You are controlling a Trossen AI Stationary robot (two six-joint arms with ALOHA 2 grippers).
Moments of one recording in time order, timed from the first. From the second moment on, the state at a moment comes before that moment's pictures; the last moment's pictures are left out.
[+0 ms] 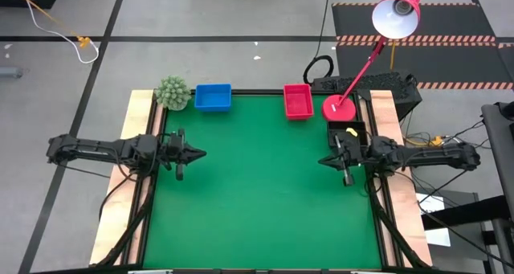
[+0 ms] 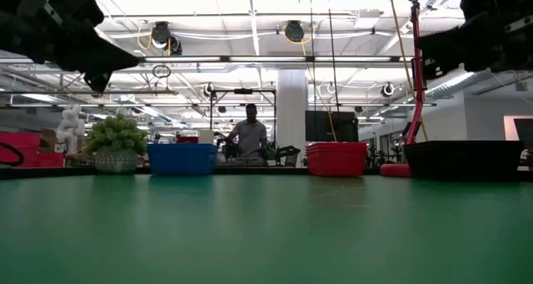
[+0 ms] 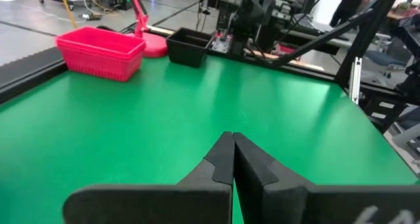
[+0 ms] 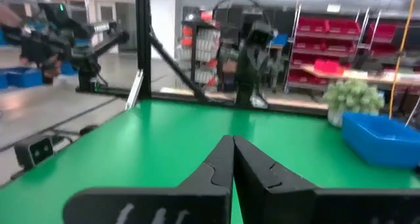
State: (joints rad) left arm -0.05 0.33 0.17 -0.02 -0.10 -0.22; right arm -0.02 0.28 0.02 0.30 -0.18 -0.05
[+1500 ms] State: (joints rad) left arm -0.05 0.32 0.13 0.01 -0.10 -0.18; right arm -0.02 0.00 0.02 0.02 0.03 -0.09
